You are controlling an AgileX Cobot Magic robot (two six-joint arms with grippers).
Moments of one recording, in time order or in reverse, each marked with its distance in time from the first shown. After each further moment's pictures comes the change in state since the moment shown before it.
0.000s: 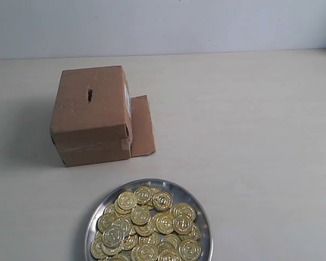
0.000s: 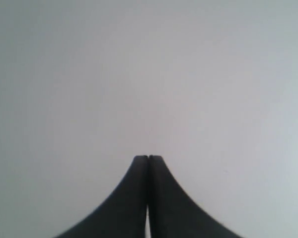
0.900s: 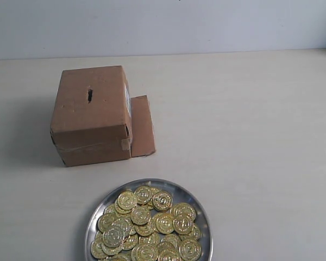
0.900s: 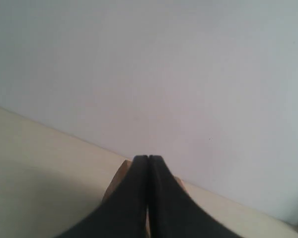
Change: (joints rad) left arm 0.002 -0.149 0.810 0.000 -0.386 0.000; right arm -0.001 -0.155 0.735 -0.142 -0.219 0.000
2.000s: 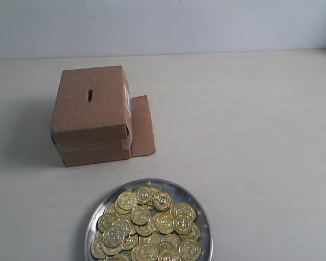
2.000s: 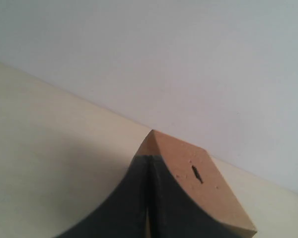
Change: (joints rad) left arm 0.000 0.000 0.007 0.002 0.138 0.005; right arm -0.187 -0.007 0.003 -0.051 0.162 0.000
